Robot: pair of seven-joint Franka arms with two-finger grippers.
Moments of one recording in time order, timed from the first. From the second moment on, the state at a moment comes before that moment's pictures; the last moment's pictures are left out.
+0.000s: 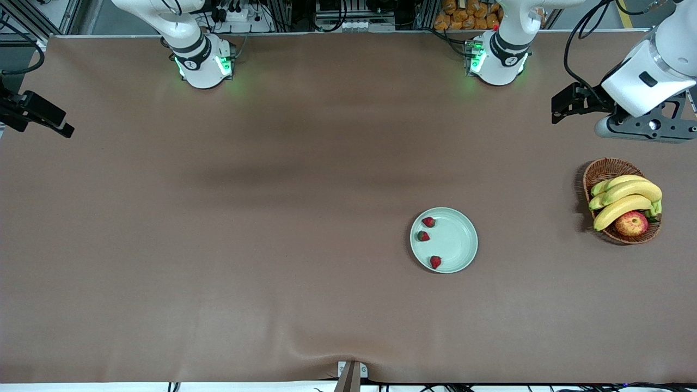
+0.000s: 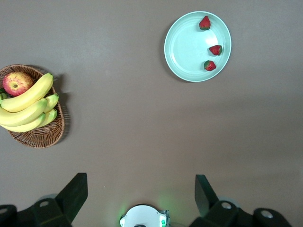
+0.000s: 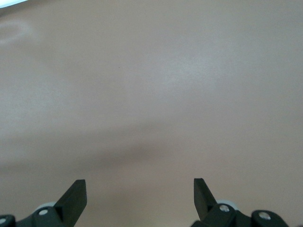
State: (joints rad) left arm -0.07 0.02 -0.12 -1.47 -0.02 1.38 -0.07; right arm -0.01 -0.04 -0.03 -1.51 0.05 1.48 0.14
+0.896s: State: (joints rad) left arm -0.04 0.02 -0.16 -1.47 -0.02 1.38 -0.07; right arm -0.01 -0.04 -0.03 -1.51 0.05 1.48 0.14
